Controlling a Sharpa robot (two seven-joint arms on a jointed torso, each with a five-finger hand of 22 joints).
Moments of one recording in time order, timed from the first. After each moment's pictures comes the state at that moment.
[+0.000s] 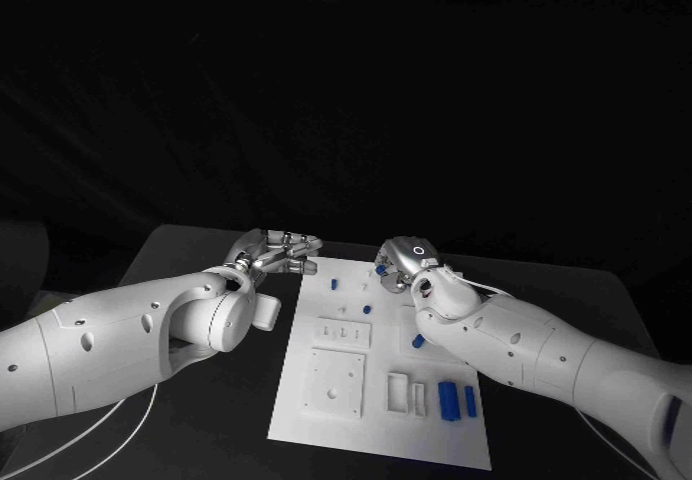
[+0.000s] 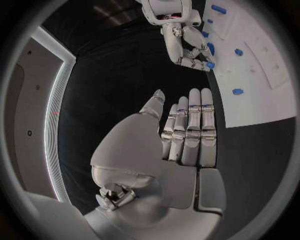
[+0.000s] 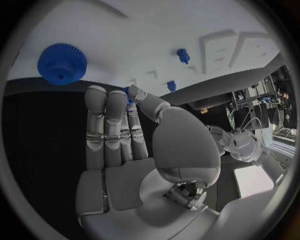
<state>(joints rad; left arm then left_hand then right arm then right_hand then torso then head) 1.30 -0.75 -0.15 1.46 -0.10 -0.50 0.27 1.38 0.01 0.01 0.01 0.10 1.03 0.13 0.07 0.07 1.23 0.09 0.06 0.06 1.30 0.06 0.15 0.13 0.07 1.13 0.04 0.27 0.14 1.05 -0.38 0.12 0.95 -1.89 -0.54 -0.28 1.26 -0.11 0.67 -0.26 0.05 1.27 0.07 0.06 0.08 1.34 0.04 0.06 0.07 1.45 -0.05 0.84 0.58 0.10 1.44 -0.08 0.58 1.03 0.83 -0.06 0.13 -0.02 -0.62</state>
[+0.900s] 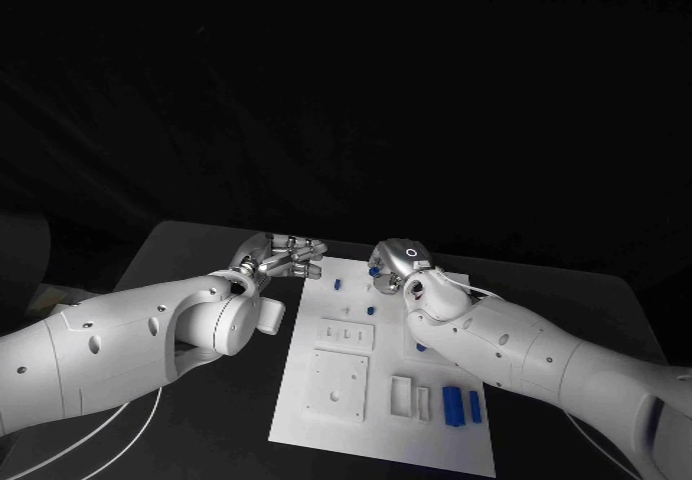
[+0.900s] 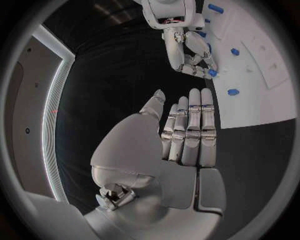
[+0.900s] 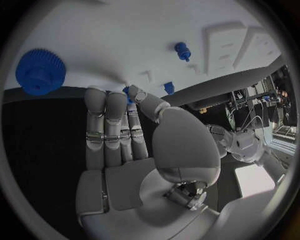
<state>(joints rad) 1.31 -0.73 -0.15 1.45 -0.10 -0.49 0.27 1.38 0.01 0.02 0.01 0.10 1.03 0.13 0.07 0.07 1.23 0.09 0.06 0.06 1.30 0.06 0.15 0.13 0.07 1.13 0.04 0.27 0.14 1.06 -0.34 0.12 0.91 -1.88 -0.54 -0.28 1.26 -0.11 0.67 -0.27 0.06 1.27 0.08 0.06 0.08 1.35 0.03 0.05 0.06 1.45 -0.06 0.84 0.58 0.09 1.45 -0.08 0.56 1.06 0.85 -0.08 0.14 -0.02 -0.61</state>
